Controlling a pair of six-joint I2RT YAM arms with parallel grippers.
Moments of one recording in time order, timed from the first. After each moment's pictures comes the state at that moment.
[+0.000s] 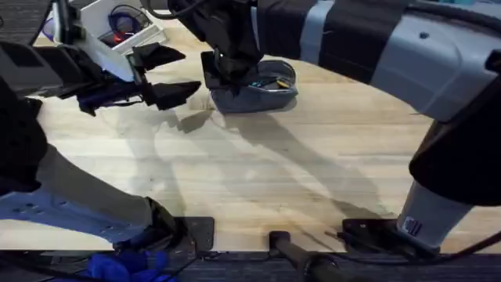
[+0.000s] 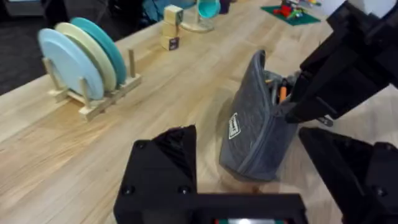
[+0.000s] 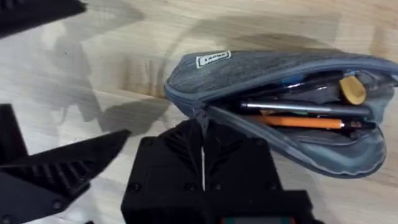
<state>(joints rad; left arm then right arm) 0.47 1.79 0.96 -0.56 1.44 1.24 0.87 2.07 1.86 -0.98 0.19 0.69</state>
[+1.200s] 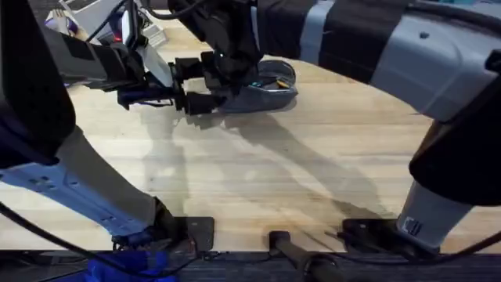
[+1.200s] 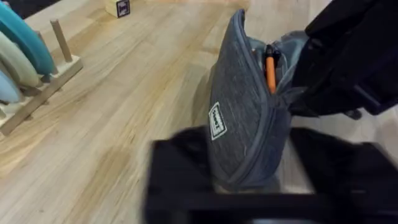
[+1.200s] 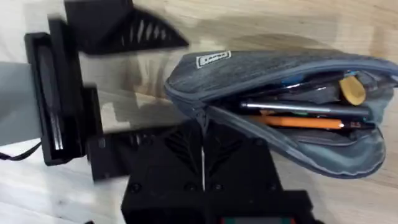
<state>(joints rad) 0.26 1.91 0.96 -0.46 1.32 1.24 0.87 2.07 1.86 -0.98 0.19 0.68</state>
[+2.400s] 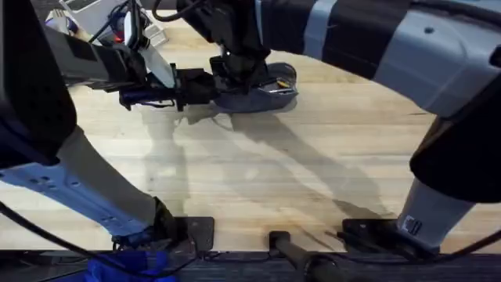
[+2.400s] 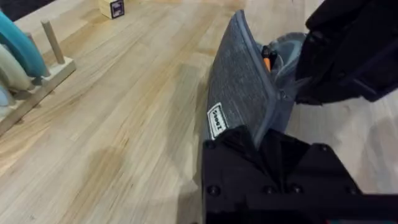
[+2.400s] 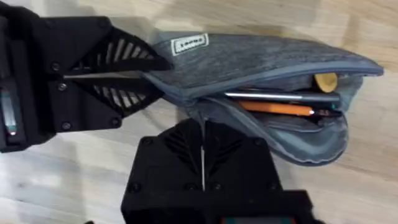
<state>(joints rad) 0.25 1.91 0.96 -0.46 1.32 1.24 0.85 2.07 1.87 -1.11 0.19 0.60</state>
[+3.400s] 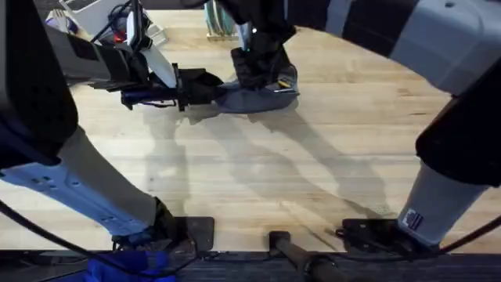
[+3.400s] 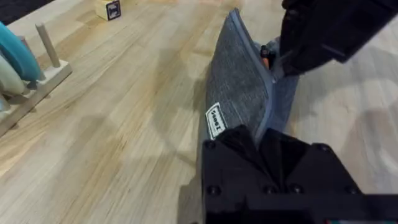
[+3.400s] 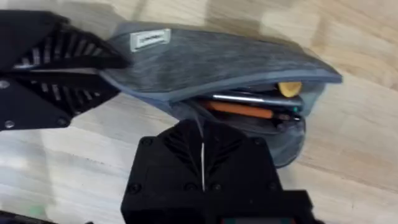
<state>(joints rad) 0.24 1.91 0.96 -0.46 1.32 1.24 0.73 2.07 1.89 -1.19 0.09 0.42</state>
